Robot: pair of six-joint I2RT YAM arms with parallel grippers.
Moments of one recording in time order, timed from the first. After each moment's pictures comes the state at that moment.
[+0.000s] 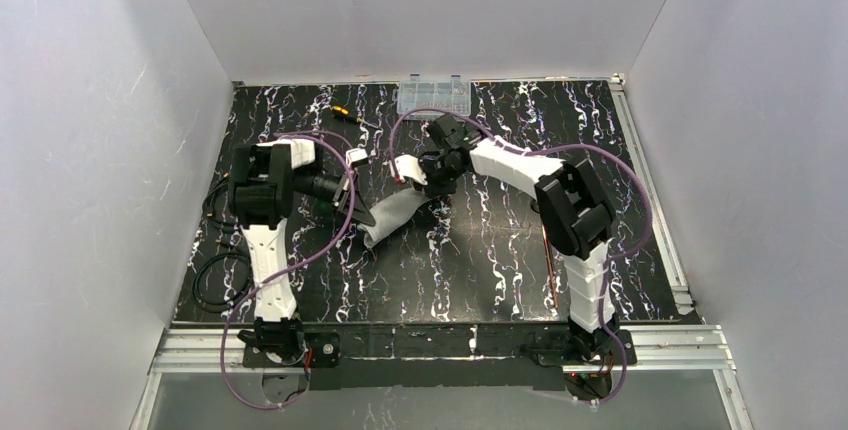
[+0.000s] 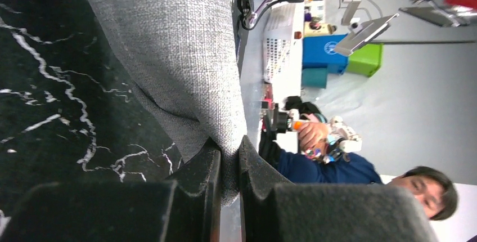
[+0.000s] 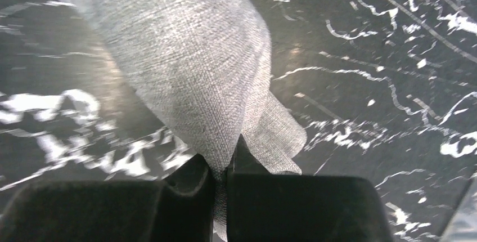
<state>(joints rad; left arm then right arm) -0.05 2.27 1.43 -1.63 1.27 1.04 0.68 2.08 1.57 -0.59 -0.44 -1.08</state>
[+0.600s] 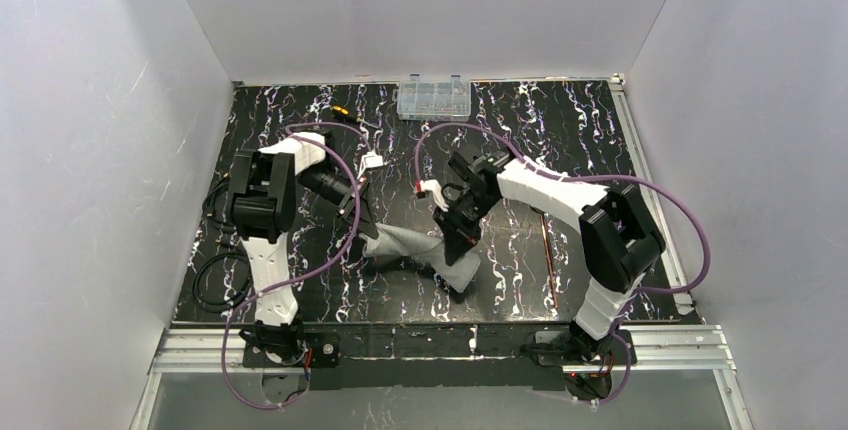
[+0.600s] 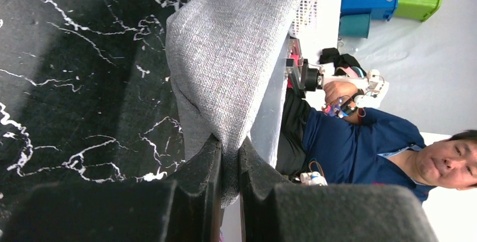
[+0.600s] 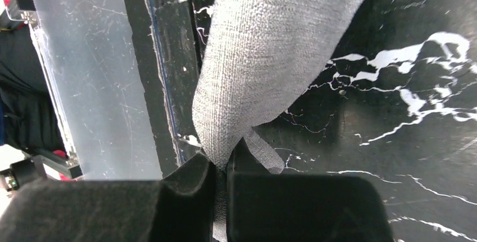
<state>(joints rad) -0.14 2.08 1.39 -1.63 1.13 1.04 0.72 1.75 1.30 -1.00 -0.83 -0.49</state>
